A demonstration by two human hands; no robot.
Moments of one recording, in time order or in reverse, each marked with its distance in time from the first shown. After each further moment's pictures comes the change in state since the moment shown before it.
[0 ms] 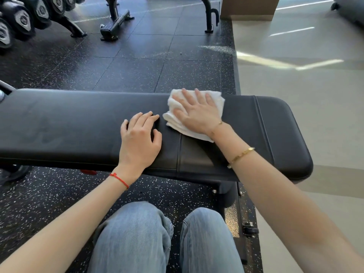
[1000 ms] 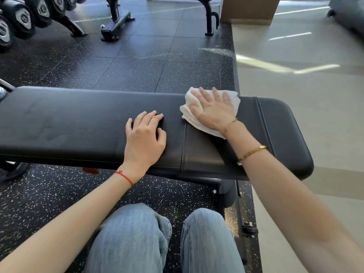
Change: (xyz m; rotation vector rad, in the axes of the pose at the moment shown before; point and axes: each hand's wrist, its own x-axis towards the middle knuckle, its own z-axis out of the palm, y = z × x) left_hand -0.001 0.000 0.001 -0.020 0.012 0.001; right_hand -0.003 0.027 -0.004 -0.004 0.035 0.130
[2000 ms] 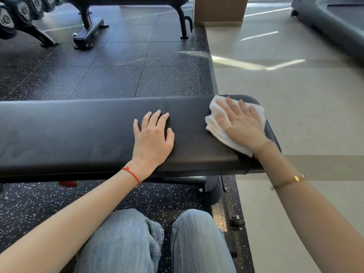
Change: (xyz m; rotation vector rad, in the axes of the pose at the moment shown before) left_hand 0.009 0.067 0.022 -0.010 -0.157 0.090; right_hand -0.088 0.104 -0.006 0.048 0.119 0.203
